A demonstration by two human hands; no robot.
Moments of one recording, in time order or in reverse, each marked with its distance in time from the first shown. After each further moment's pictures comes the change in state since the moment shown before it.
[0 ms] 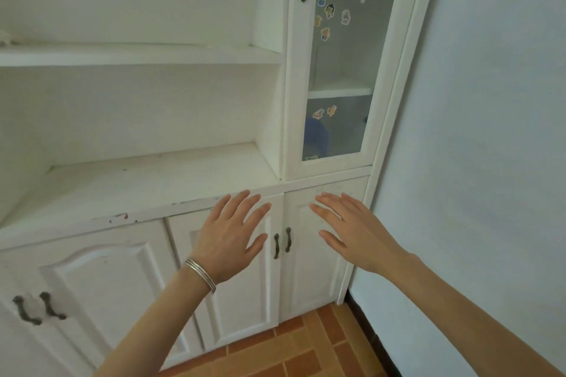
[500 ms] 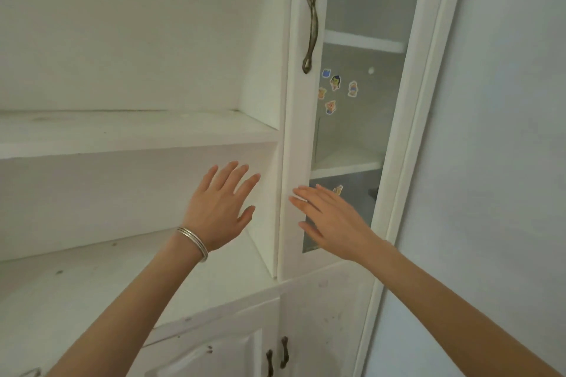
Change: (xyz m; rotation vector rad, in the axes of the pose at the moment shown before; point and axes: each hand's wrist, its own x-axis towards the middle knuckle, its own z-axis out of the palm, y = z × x) left_hand 0.254 -0.158 0.036 0.131 0.234 0.038; right_hand 0.244 0.121 0.027 -0.121 0.221 -0.100
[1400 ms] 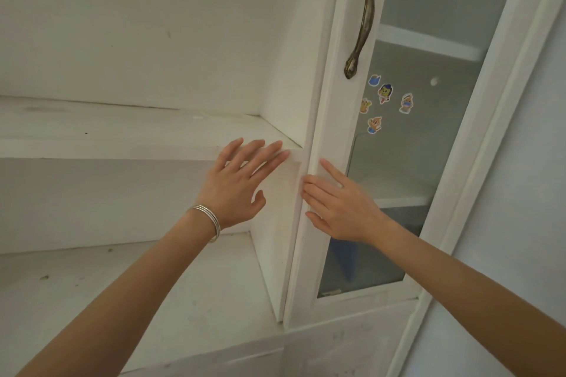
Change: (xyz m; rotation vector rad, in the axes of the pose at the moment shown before) left_hand 0.085 -0.047 0.066 0.276 0.169 0.044; right_hand 0.103 0.089 0.063 -0.387 0.294 -0.467
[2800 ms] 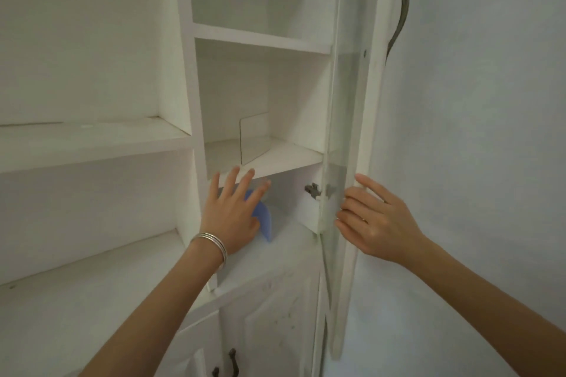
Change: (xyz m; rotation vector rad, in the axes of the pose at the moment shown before) left_hand 0.009 0.164 -0.076 -0.356 -0.105 0.048; right_hand -0.178 -0.013 -0.208 -0.173 0.049 0.270
